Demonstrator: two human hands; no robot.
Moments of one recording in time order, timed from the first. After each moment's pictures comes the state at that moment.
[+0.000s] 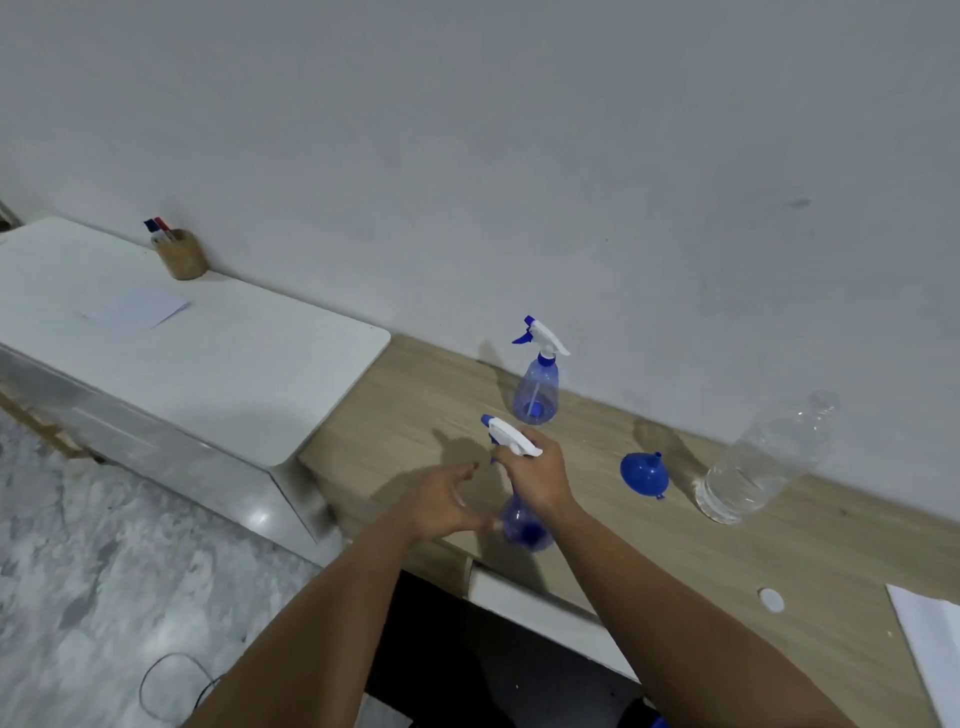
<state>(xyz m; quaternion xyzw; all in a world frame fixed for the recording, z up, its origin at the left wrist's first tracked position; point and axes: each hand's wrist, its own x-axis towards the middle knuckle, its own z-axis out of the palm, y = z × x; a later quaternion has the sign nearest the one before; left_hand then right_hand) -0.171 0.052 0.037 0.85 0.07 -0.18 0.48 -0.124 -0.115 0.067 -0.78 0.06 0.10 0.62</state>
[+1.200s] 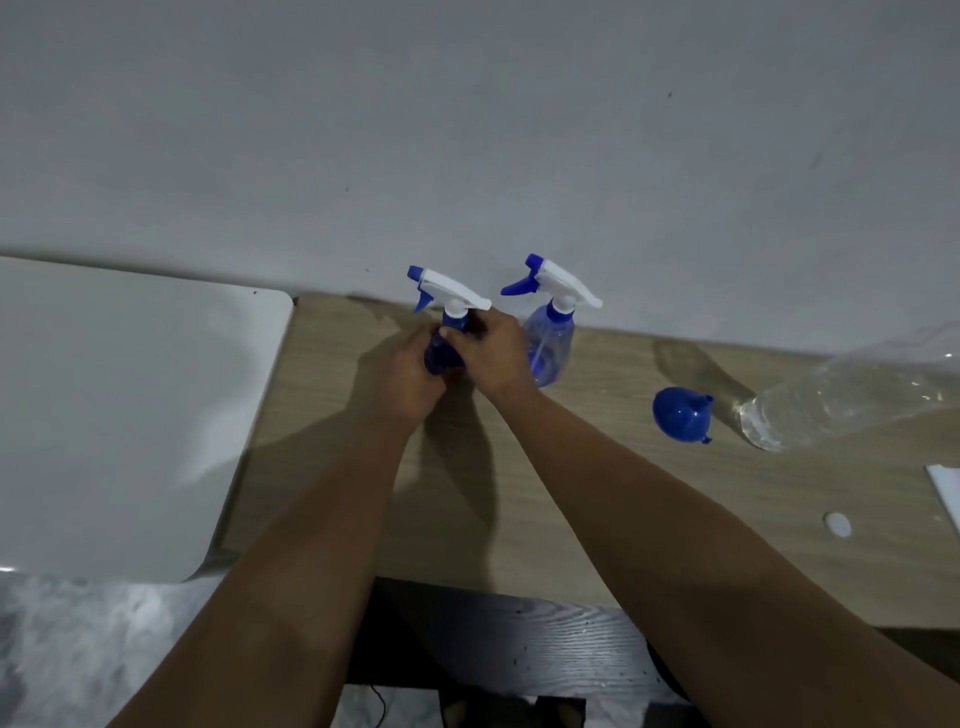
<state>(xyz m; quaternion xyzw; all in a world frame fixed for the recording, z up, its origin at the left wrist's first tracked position) 0.063 0.111 -0.008 0.91 -0.03 -0.04 0.41 0.082 -0.014 -0.004 -0.86 0.11 0.00 0.50</state>
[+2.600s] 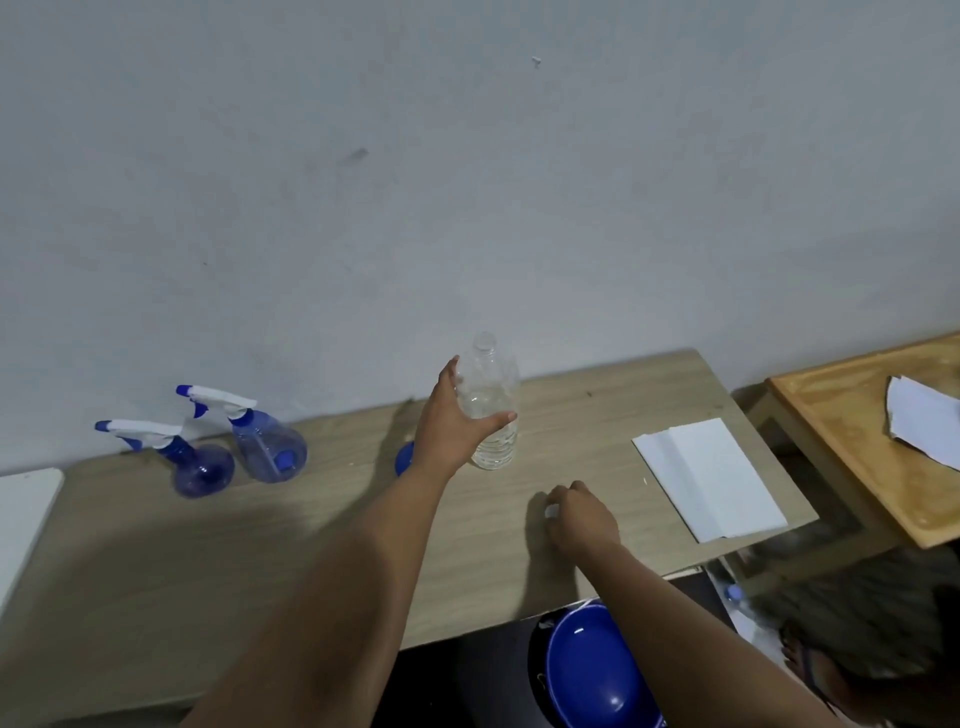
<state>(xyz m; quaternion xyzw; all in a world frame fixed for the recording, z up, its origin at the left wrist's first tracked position) -0.034 -0.318 0.072 0.84 -0.09 -0.12 0.53 -0.175 -0.481 -0.032 -0.93 0.24 0.16 0.21</state>
